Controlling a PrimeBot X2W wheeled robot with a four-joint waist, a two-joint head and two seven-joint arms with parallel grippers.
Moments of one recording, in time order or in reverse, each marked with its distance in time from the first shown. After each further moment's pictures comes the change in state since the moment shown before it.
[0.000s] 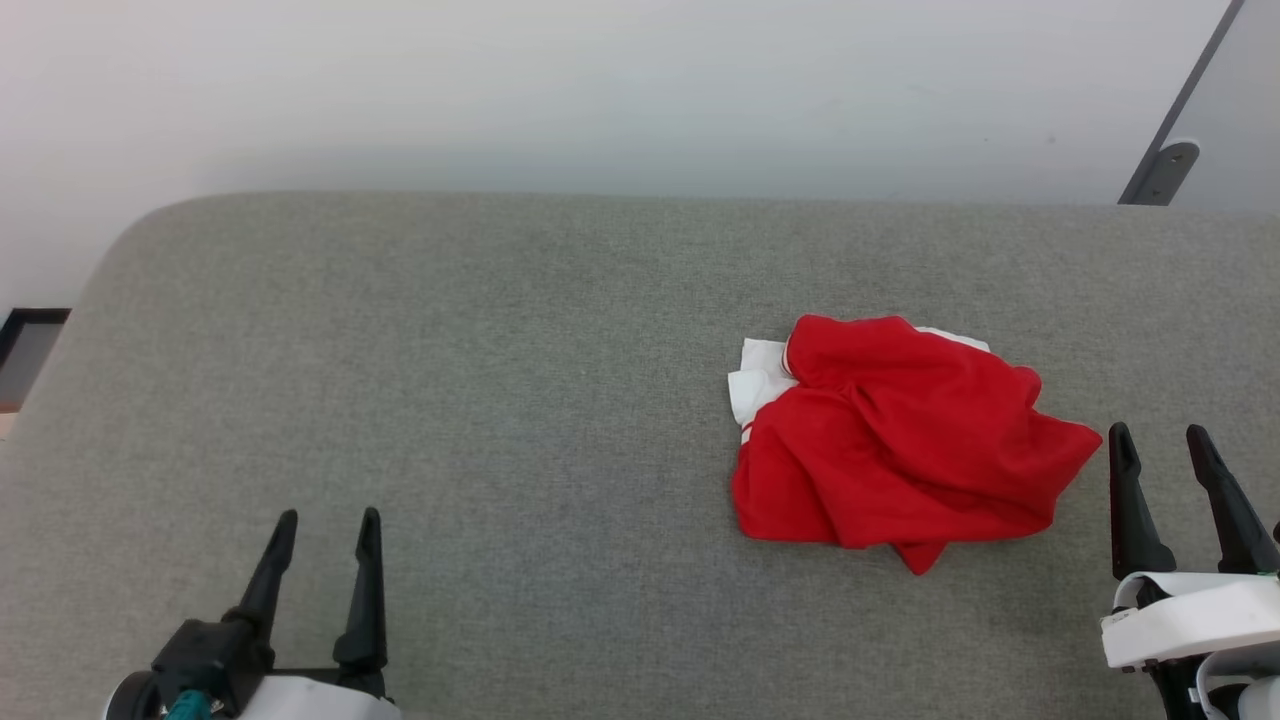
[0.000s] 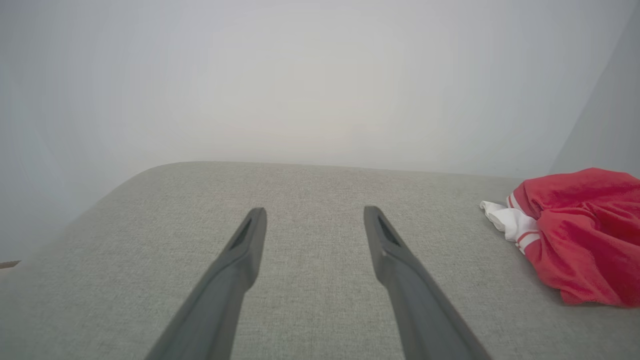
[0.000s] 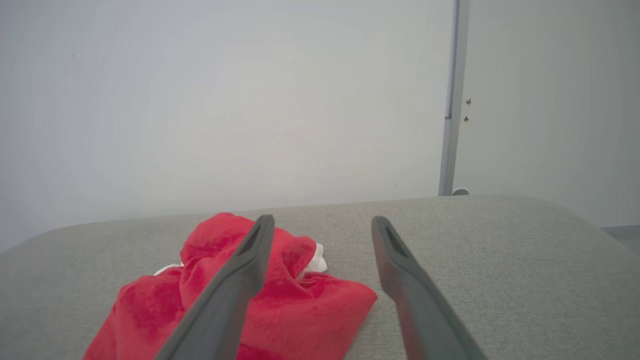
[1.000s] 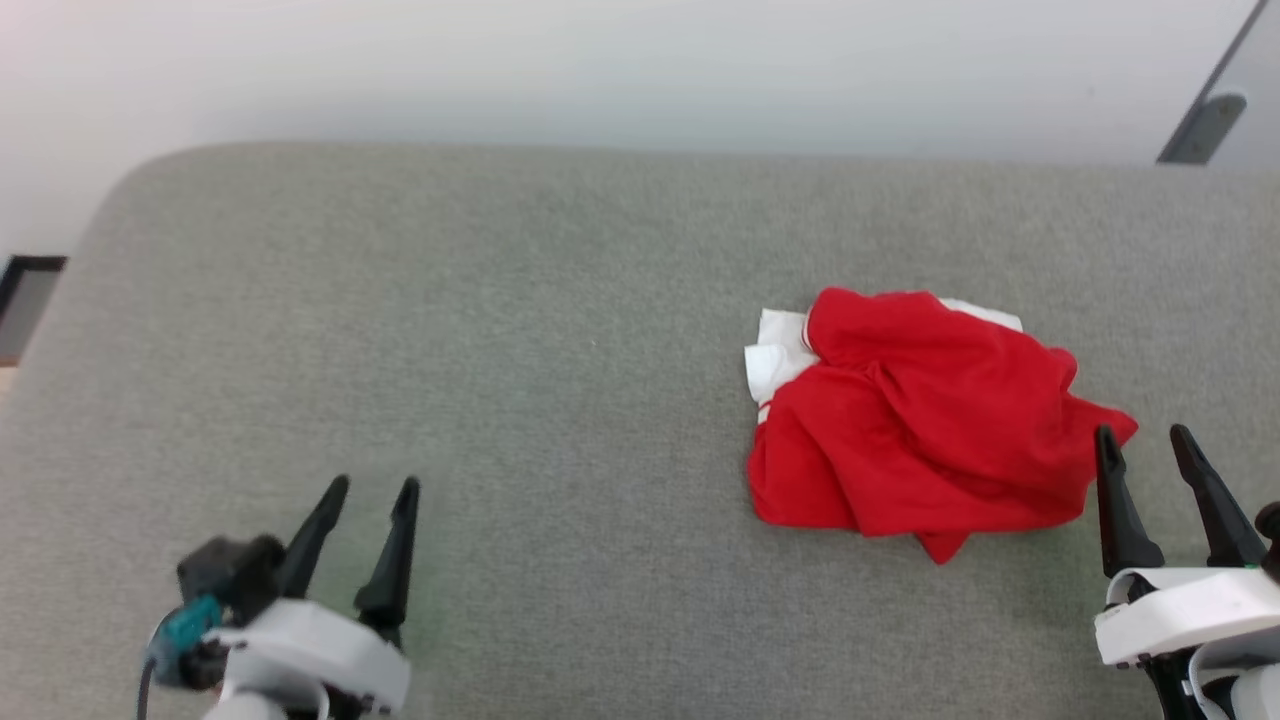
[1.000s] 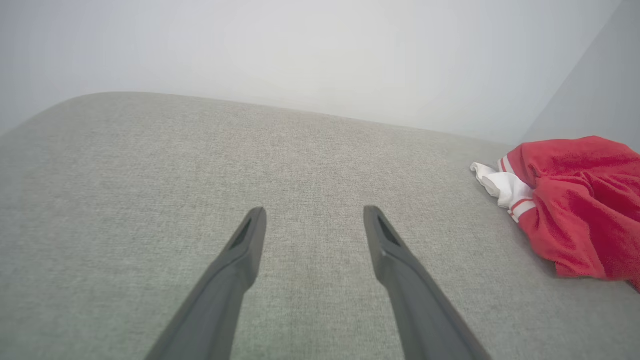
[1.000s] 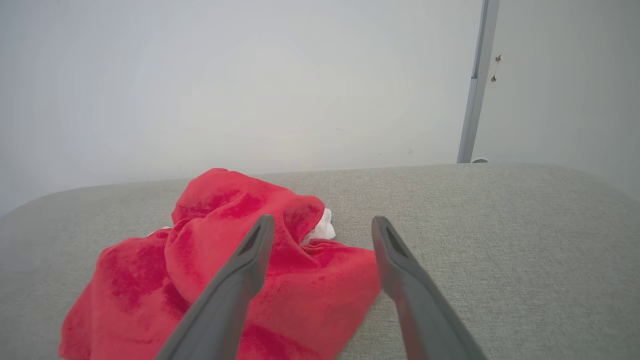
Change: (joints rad) left arm -0.220 0.234 -0.340 0.254 -0.411 0.028 0.000; right arm -0.038 -0.030 0.048 0.065 0.016 0.000 0.000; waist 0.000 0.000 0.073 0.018
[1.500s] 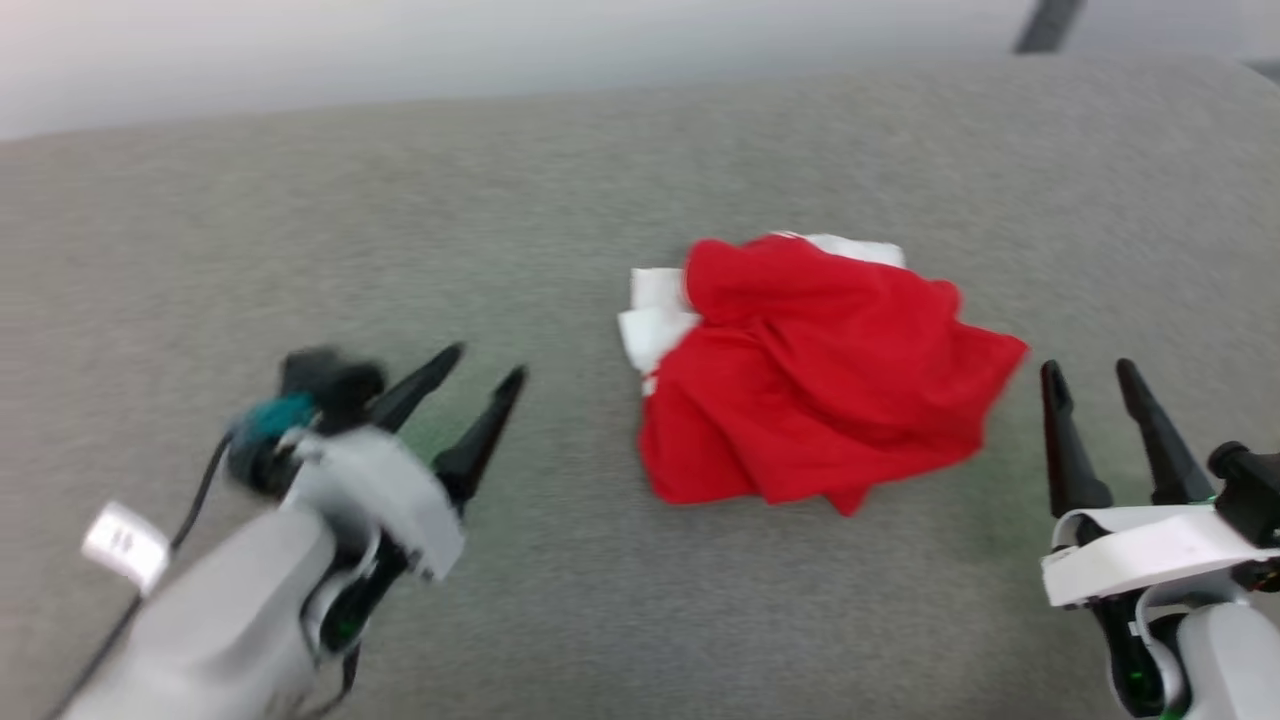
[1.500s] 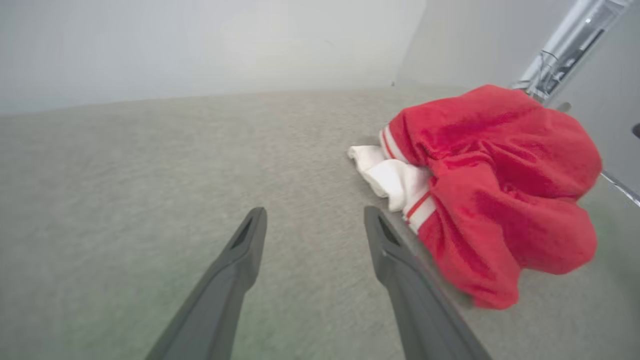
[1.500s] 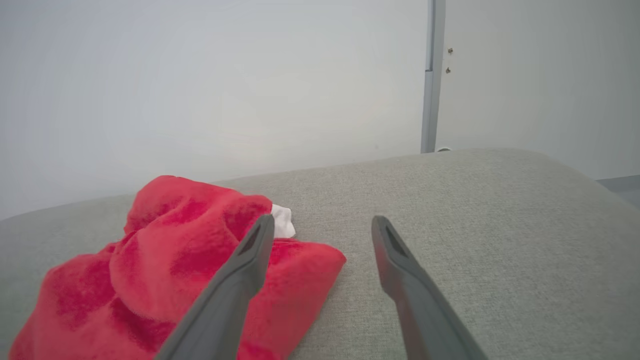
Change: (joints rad) left arm -0.536 0.213 -0.720 0.130 -0.437 0.011 0.000; right arm -0.094 0.063 0.043 -0.001 0.002 0.000 0.000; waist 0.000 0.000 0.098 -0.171
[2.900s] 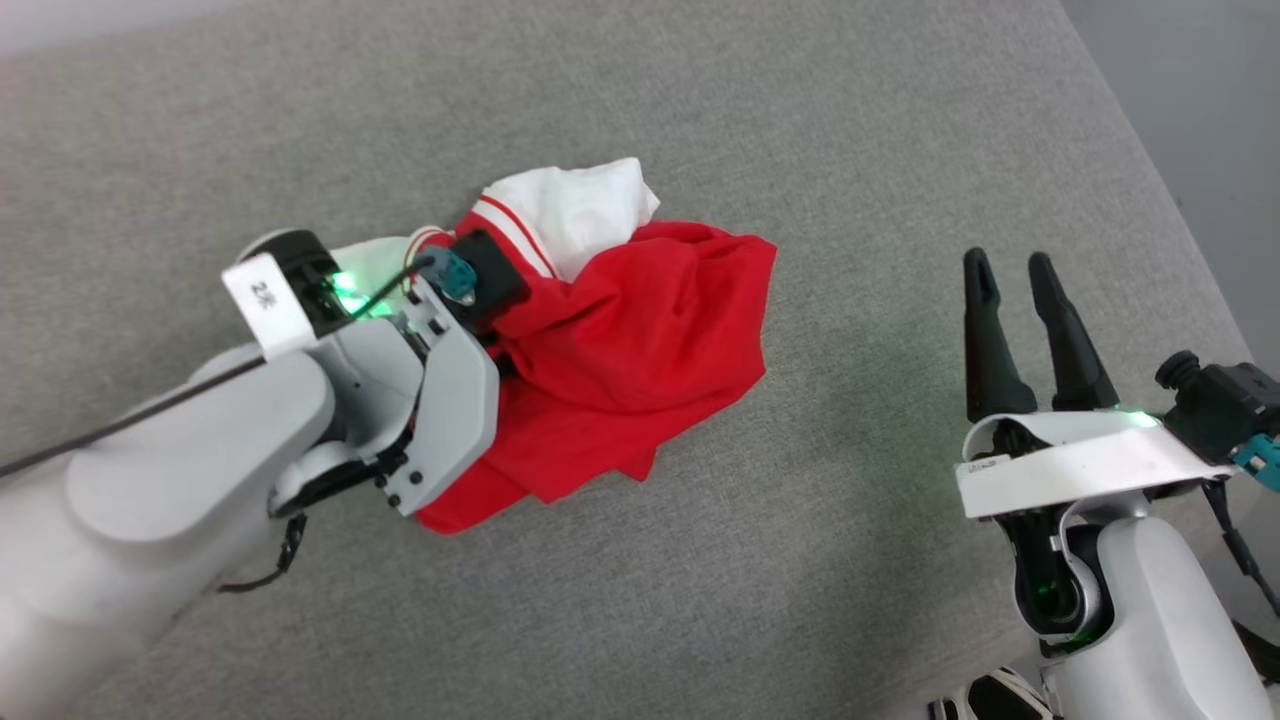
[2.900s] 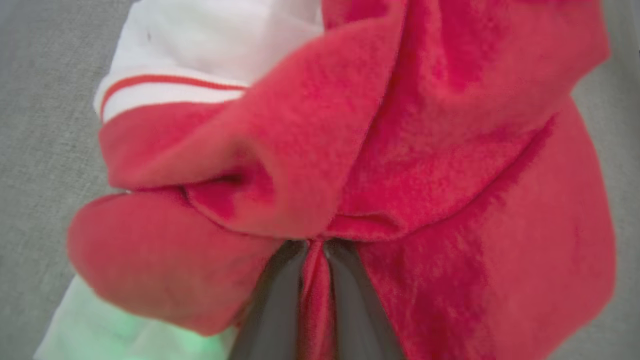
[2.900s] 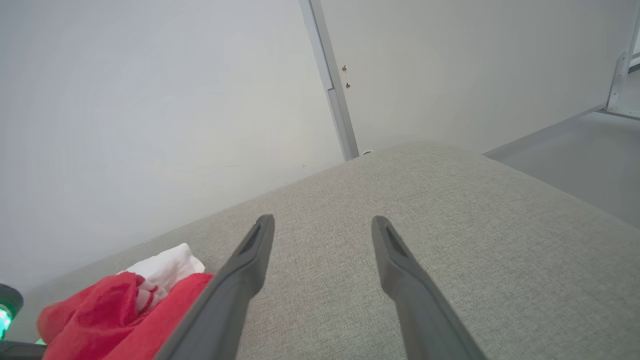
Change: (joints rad) left arm -0.380 0.161 -0.284 -0.266 0.159 -0.044 0.688; right arm -0.135 0.116 0.069 -0.040 0.178 0.000 0.000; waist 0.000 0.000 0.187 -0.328
